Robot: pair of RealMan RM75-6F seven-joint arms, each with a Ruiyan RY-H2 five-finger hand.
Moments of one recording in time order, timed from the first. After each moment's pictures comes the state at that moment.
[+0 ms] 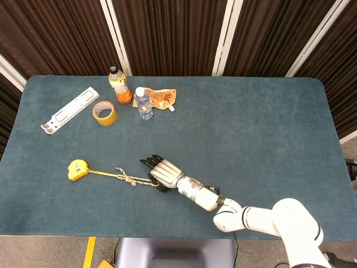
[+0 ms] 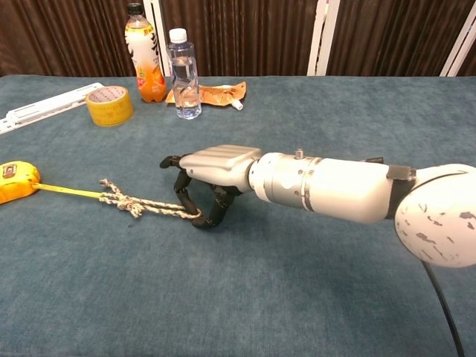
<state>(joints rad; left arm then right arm) 0.07 -0.98 -0.10 -1.67 1.40 1.64 -0.06 1.08 -1.85 0.16 -1.11 -1.35 0.66 -0.04</state>
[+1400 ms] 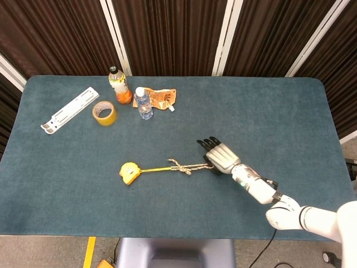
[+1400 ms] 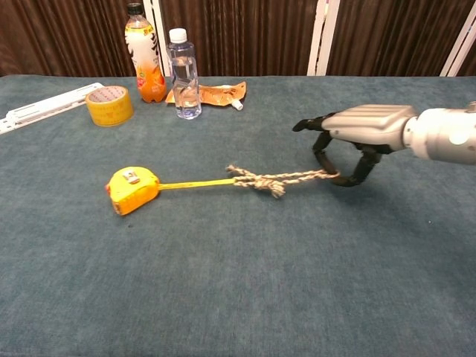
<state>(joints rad) 0.07 -0.99 -0.10 -1.67 1.38 1.64 -0.04 0.87 -1.41 0.04 -1.34 -1.33 0.76 -0.12</state>
